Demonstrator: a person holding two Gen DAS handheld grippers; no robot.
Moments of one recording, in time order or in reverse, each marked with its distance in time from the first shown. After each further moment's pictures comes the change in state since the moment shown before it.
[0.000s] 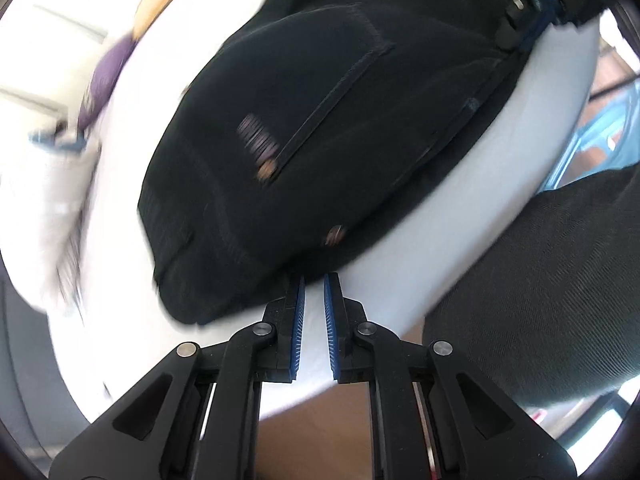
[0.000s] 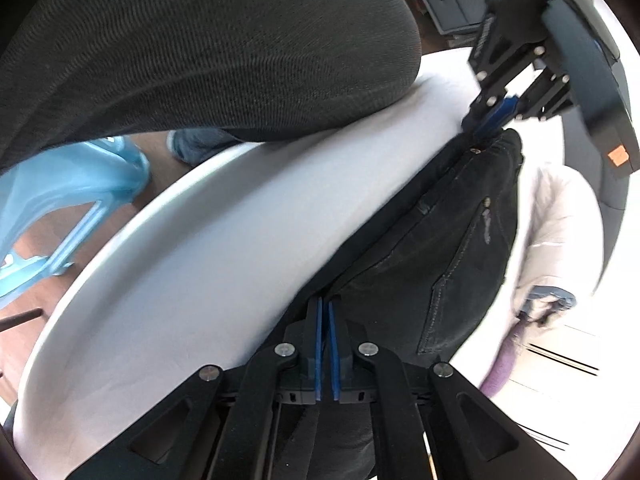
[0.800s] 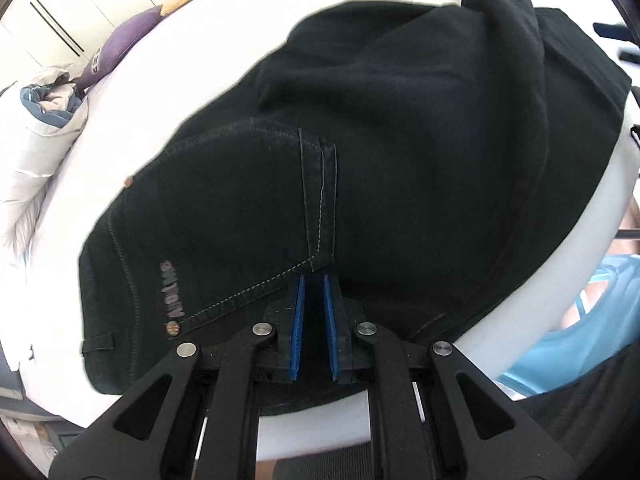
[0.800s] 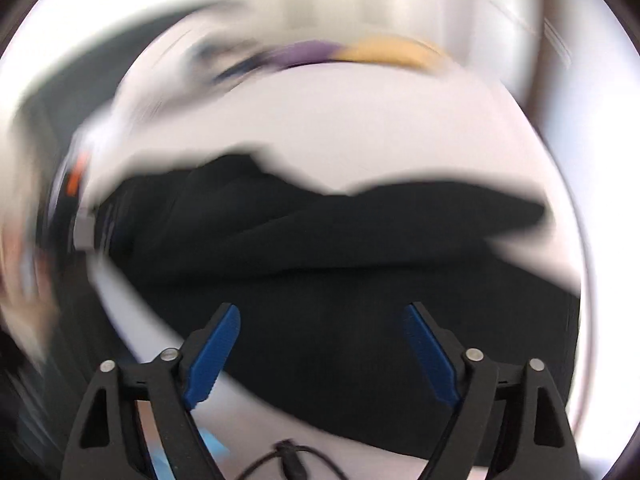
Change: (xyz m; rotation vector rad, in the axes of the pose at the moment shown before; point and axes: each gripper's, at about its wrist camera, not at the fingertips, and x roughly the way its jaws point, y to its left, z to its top) left arm 0.014 -0.013 0.134 -0.288 -0.097 -0.114; right arm -0.122 0.076 -0.306 2.204 -0.088 0.008
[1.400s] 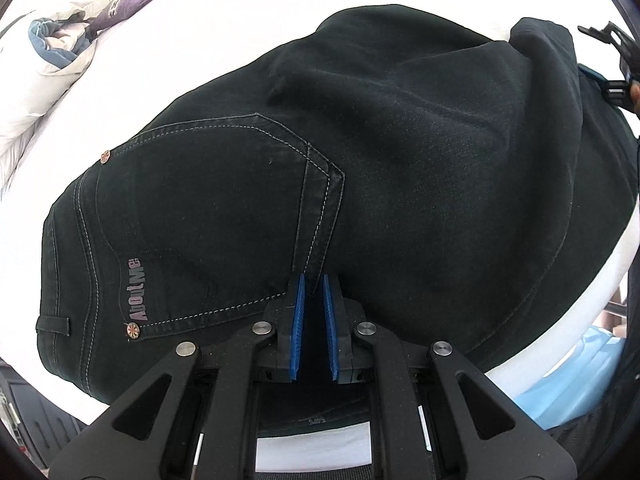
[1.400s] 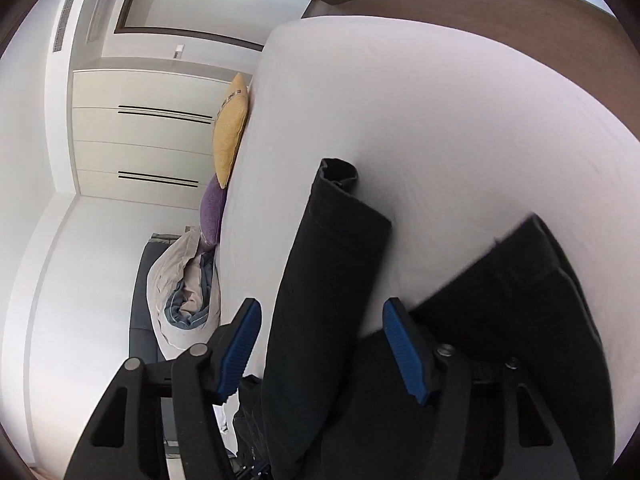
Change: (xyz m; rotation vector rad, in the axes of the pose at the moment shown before) left arm 0.037 0.026 0.039 -0.215 0.048 -0.078; right arm 0.056 -0.218 0.029 0.997 -0.147 0.350
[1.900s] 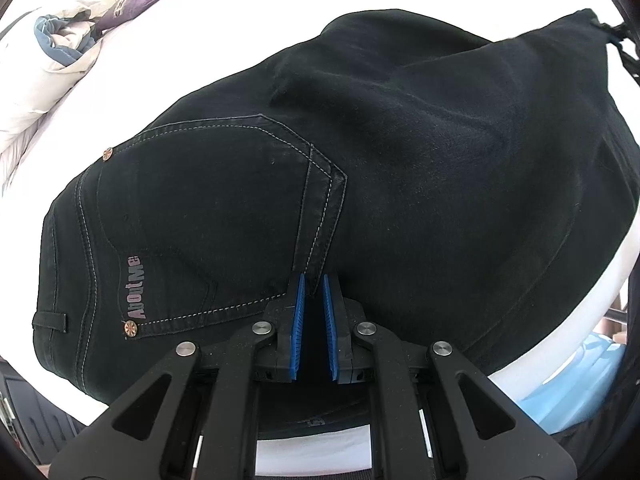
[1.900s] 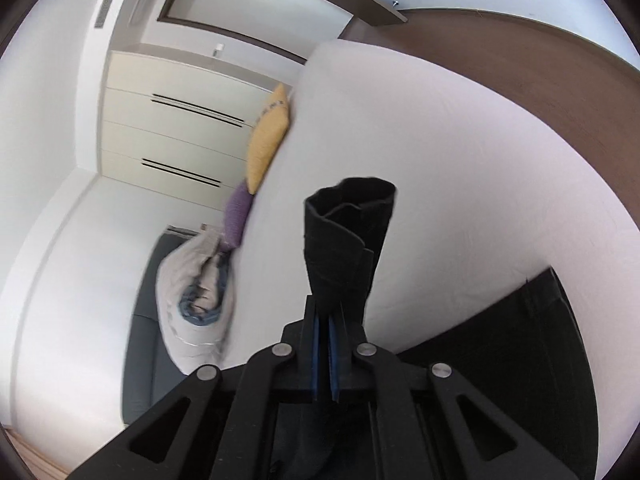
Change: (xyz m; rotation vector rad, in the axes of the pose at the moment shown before) left arm -0.003 -0.003 -0.029 -0.022 -0.022 0.006; right arm -0.067 0.057 -0.007 -0.128 -0.063 0.058
